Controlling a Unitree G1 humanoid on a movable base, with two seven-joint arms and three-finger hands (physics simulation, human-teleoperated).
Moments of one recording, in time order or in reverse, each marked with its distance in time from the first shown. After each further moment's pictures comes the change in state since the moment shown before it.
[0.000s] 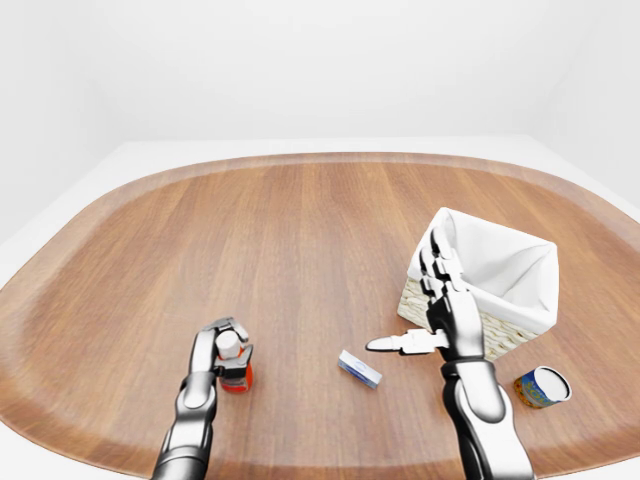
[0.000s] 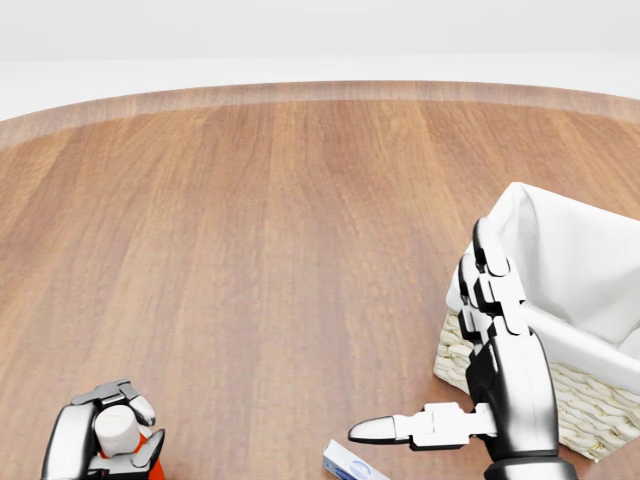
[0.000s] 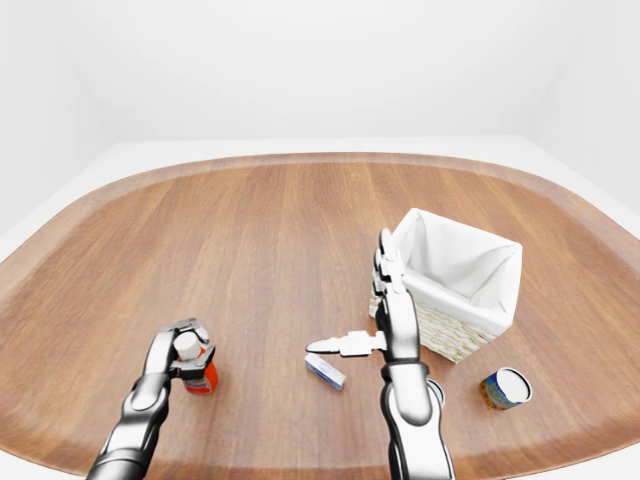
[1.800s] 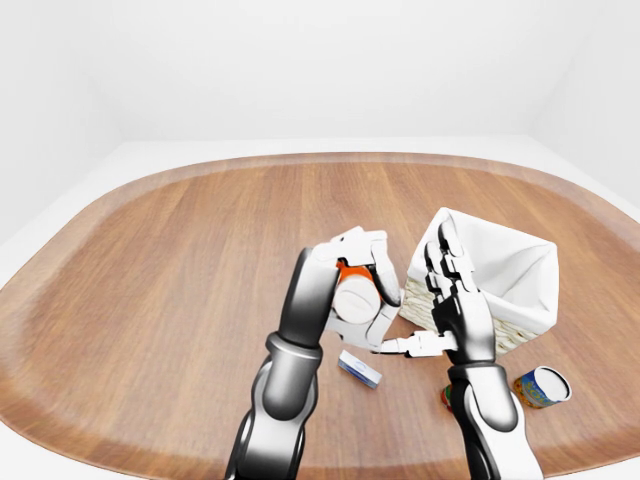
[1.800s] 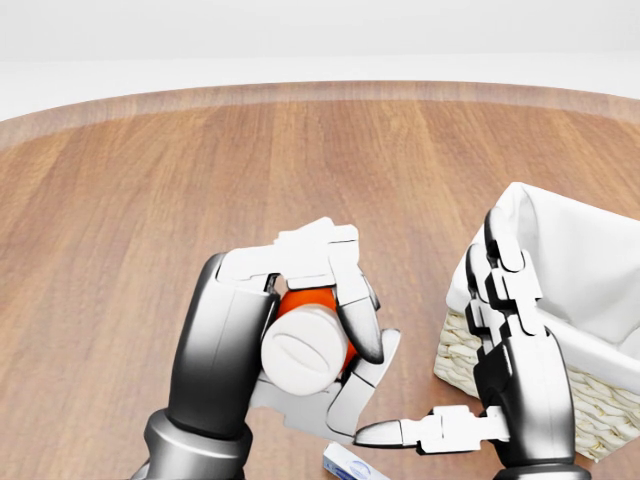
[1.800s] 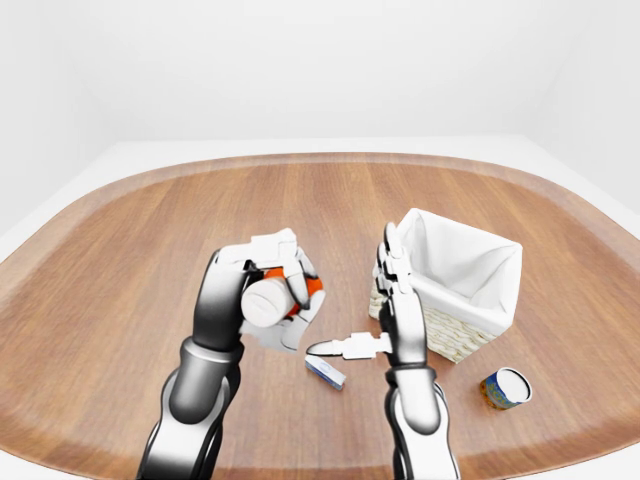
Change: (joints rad) left arm 0.005 -0.275 -0.616 -1.135 0.260 0.174 -0.041; right arm 0.024 -0.003 -0.002 -0.077 0.018 0.000 0.014
